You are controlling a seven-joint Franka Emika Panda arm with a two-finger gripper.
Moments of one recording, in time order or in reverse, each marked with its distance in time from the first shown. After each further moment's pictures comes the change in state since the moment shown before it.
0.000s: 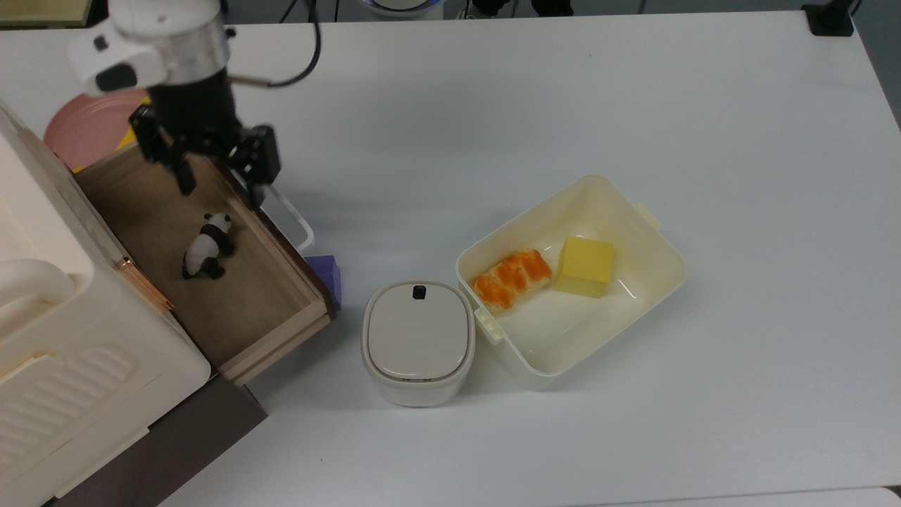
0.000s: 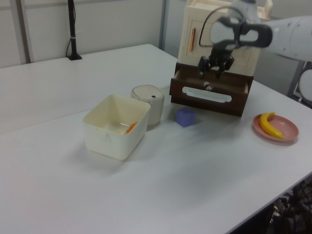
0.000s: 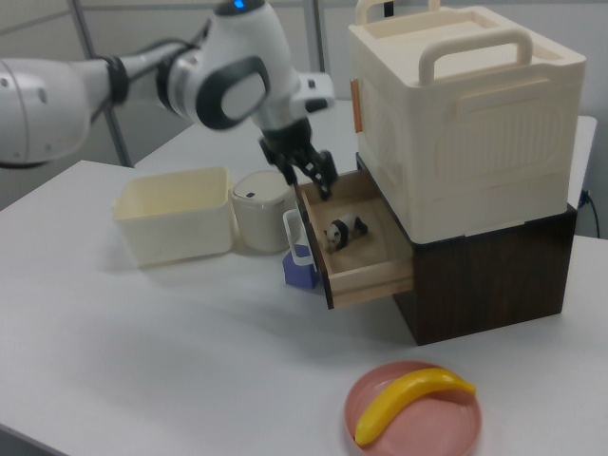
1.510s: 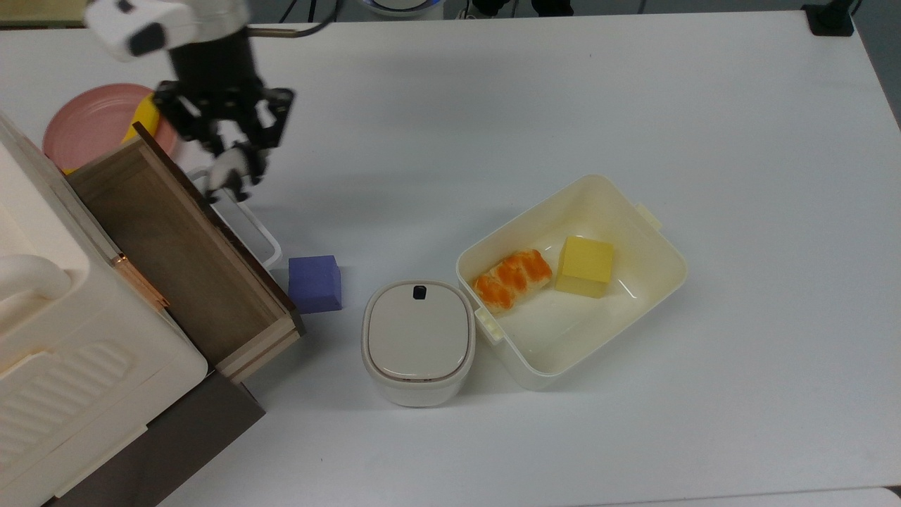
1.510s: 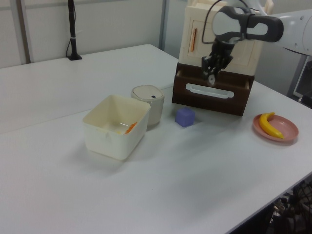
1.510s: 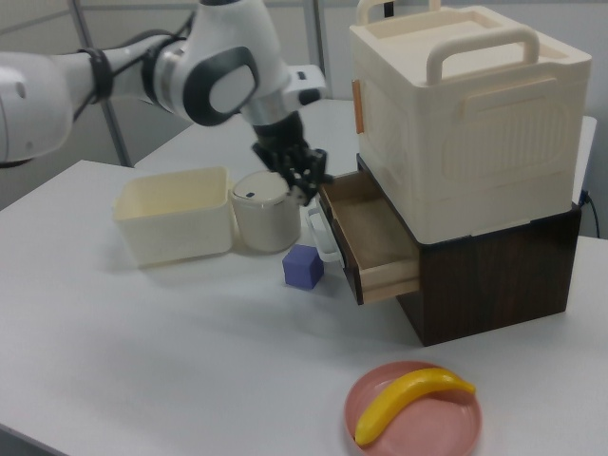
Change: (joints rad) arm -0.029 -0.074 0.040 -0.054 -0.028 -0.020 -0.114
